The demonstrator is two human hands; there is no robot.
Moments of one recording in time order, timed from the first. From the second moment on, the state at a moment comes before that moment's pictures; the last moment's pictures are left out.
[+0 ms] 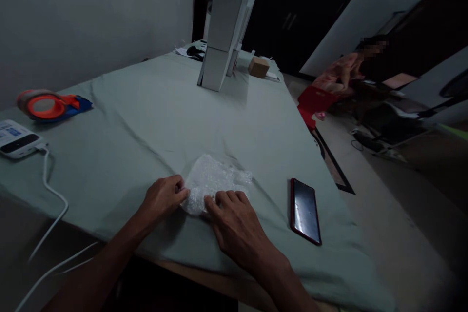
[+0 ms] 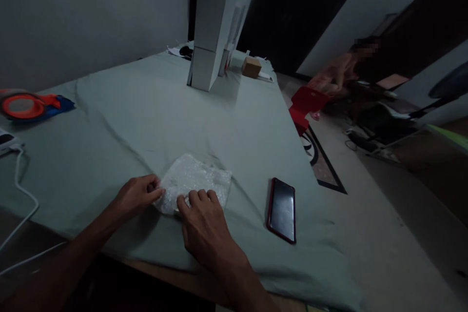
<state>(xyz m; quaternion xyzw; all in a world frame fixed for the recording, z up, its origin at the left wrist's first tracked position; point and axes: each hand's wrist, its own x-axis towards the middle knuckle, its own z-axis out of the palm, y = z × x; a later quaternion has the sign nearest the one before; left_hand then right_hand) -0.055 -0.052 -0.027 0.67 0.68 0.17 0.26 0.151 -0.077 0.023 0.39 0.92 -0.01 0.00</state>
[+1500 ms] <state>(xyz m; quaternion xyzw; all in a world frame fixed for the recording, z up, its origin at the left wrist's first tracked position) -0.020 -0.070 -0.007 0.78 0.41 0.31 0.36 0.174 -0.096 0.013 0.40 0.90 -0.11 -0.11</state>
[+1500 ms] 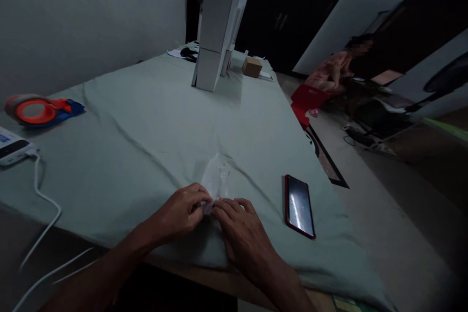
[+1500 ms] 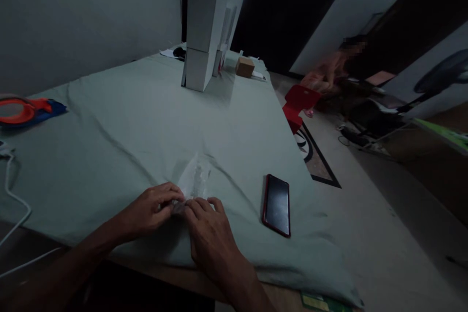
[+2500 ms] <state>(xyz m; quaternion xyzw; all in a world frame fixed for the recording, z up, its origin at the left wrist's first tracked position) -0.004 -0.078 -0.008 0.86 0.41 0.21 0.21 0.194 -0.084 -0.032 0.66 0.66 -0.28 -0.24</state>
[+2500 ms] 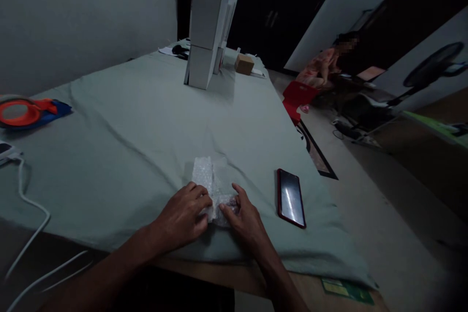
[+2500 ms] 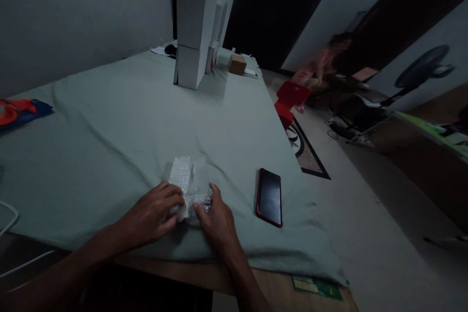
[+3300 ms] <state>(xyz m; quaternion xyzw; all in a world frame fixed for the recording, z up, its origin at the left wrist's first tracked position) -0.006 -0.071 -0.010 0.89 0.36 0.21 0.18 0.181 -0.097 -0.037 0.68 0.65 -0.23 -0.26</state>
